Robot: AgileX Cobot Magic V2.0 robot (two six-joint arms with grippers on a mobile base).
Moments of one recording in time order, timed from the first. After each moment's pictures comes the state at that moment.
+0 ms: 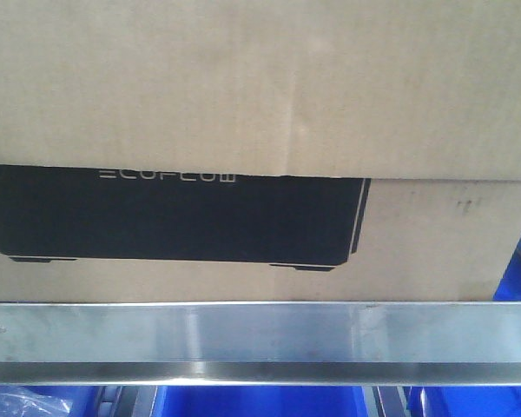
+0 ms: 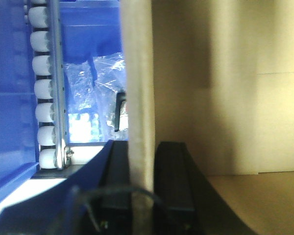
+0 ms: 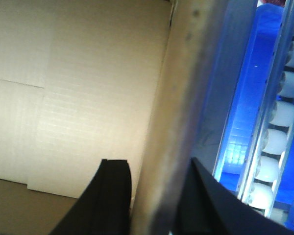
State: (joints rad) left arm -0.15 1.35 -1.46 0.10 1.21 -0.02; right arm 0.18 1.53 -1.47 0.11 1.08 0.03
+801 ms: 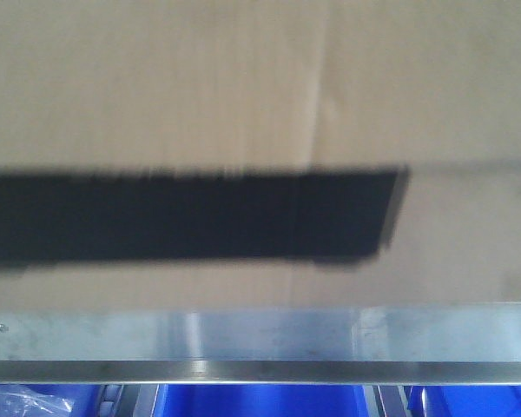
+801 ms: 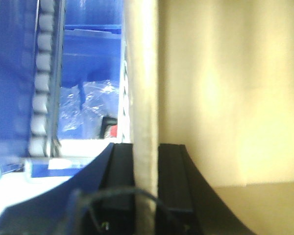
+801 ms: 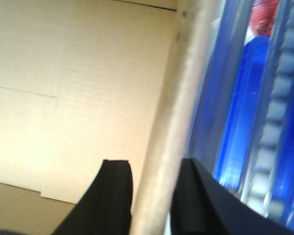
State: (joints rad) left arm -0.15 0.87 -1.09 0.05 1.06 -0.07; right arm 0.22 1.17 -1.21 0.11 0.98 0.03
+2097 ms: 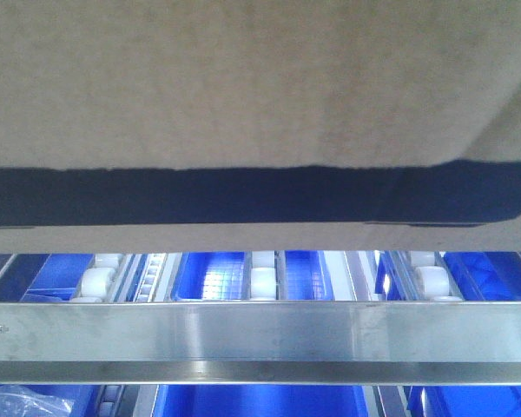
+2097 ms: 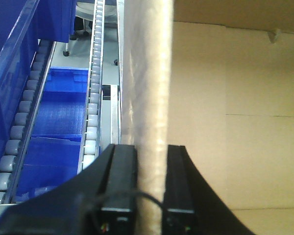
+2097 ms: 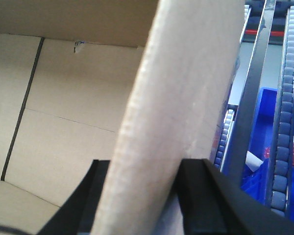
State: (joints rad) left arm -0.16 0.22 -0.85 -0.07 0.93 -0.07; right arm 0.34 0.35 -0.90 0.12 0.84 0.05
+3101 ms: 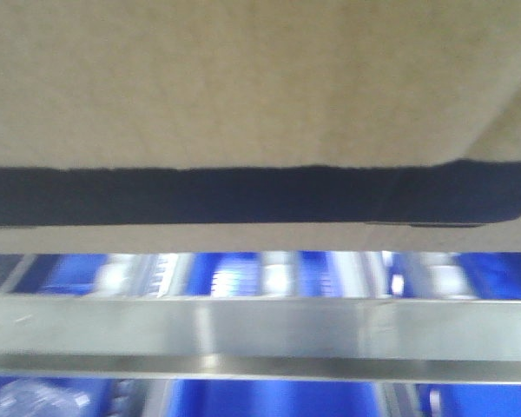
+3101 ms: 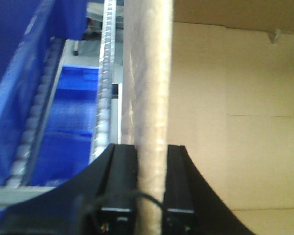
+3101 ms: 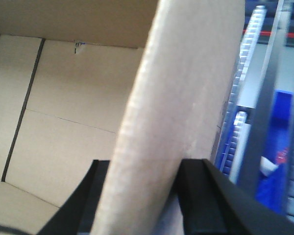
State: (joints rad) left arm -0.16 0.22 -0.83 -0.07 0.91 -0.07; right arm 0.34 0.35 -0.90 0.12 0.84 0.05
